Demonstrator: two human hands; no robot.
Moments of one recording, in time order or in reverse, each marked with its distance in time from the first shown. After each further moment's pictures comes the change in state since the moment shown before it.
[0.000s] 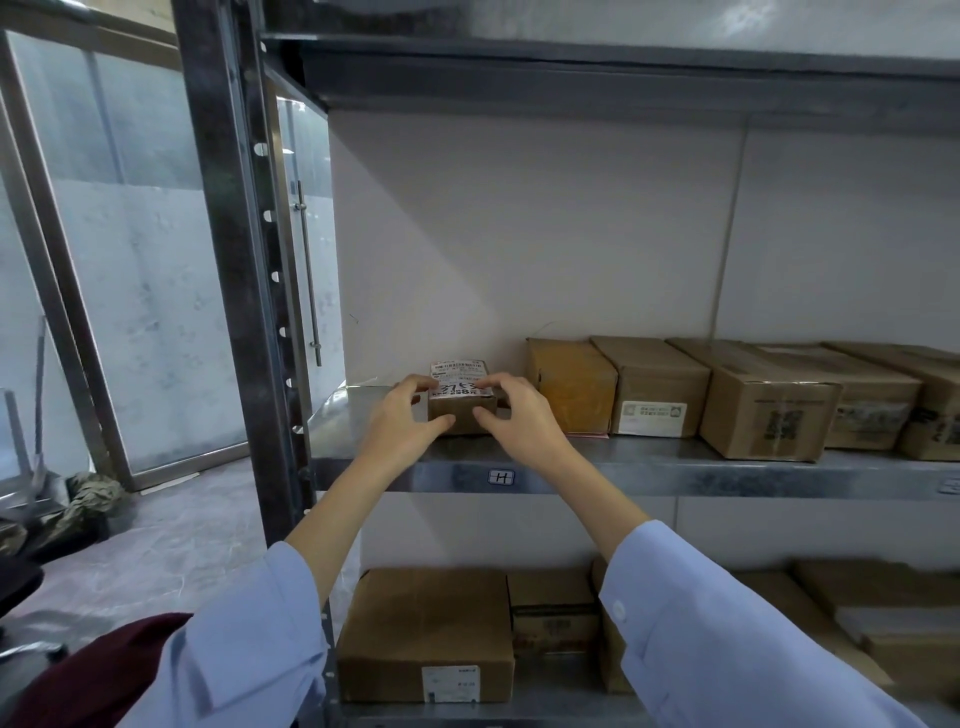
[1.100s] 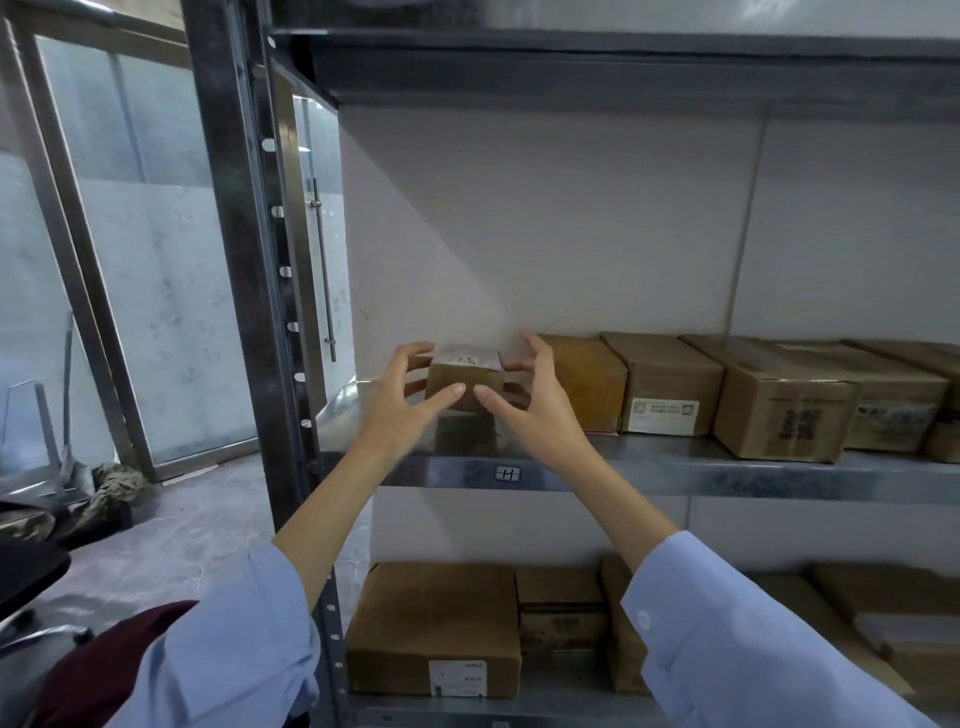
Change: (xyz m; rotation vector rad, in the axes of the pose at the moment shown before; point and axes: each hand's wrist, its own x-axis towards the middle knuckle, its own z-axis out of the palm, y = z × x) left_hand -0.005 0.014 -0.011 -0.258 0.076 0.064; right_hand -0.014 -0.013 -0.013 0.346 0.073 -0.006
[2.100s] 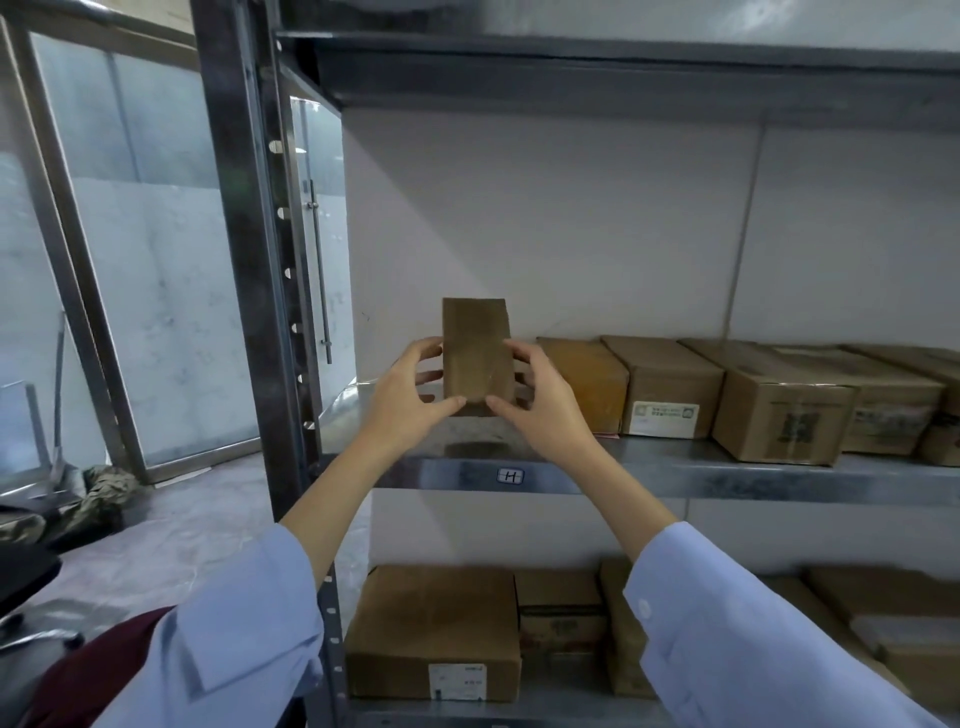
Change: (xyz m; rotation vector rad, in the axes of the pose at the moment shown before) left_hand 0.009 0.005 -0.003 0.148 -0.069 0.085; right_hand 0.007 -0.001 -0.002 -0.135 -0.021 -0.036
